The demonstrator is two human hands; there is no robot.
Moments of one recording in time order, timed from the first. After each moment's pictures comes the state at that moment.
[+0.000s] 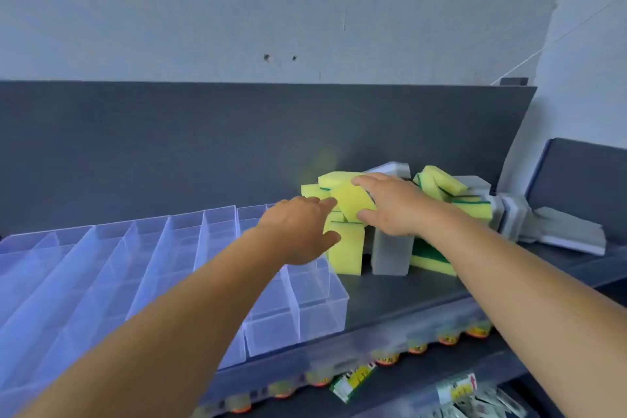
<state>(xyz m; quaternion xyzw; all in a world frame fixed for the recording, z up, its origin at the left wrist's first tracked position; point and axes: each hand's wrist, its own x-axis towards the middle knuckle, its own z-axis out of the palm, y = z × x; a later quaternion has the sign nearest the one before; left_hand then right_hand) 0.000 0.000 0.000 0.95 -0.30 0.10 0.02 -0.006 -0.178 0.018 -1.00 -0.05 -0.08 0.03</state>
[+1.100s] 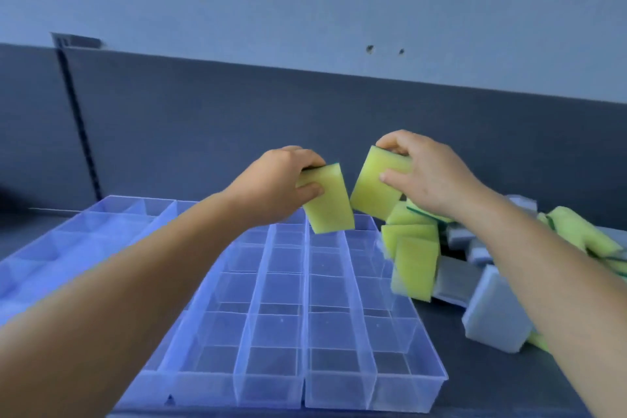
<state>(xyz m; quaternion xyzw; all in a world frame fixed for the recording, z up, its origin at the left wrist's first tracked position) 0.056 0.122 0.028 0.94 -0.19 0.22 0.20 0.067 -0.099 0.054 -0.93 -0.19 -0.21 0.22</state>
